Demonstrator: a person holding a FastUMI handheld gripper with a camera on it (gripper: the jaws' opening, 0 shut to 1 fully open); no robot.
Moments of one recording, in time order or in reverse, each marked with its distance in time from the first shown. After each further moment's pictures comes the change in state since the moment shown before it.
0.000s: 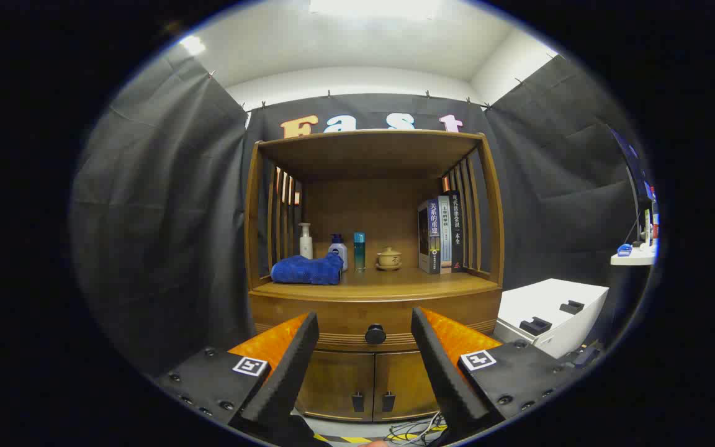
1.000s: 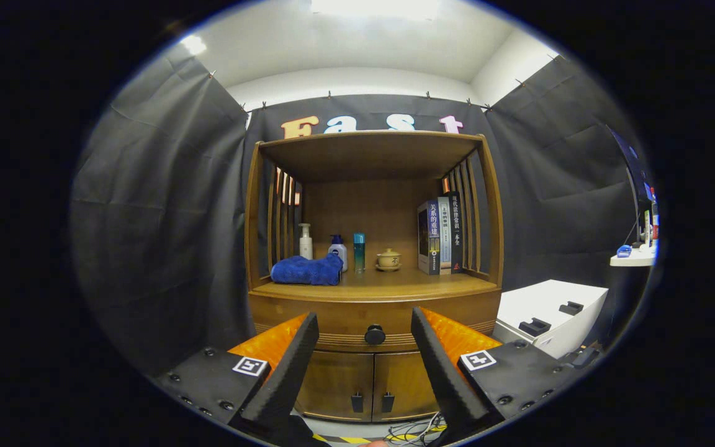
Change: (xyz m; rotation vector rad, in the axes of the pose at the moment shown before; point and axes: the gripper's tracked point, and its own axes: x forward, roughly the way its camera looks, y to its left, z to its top) arm -0.002 0.005 0.001 -0.003 0.005 0.001
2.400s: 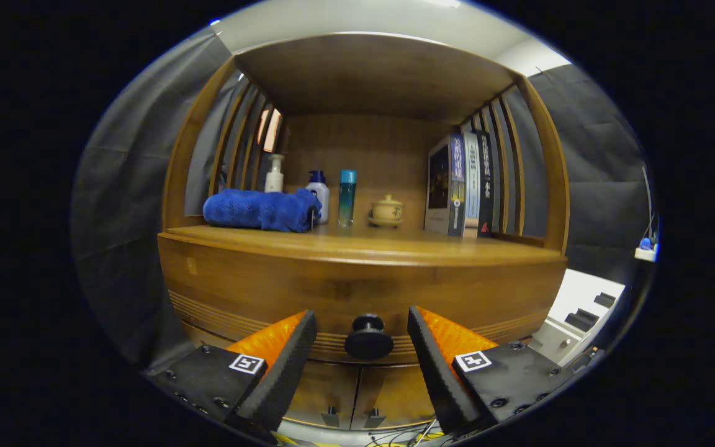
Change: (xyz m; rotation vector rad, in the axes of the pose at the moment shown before) arm 0.210 -0.033 -0.153 -0.066 0.217 -0.070
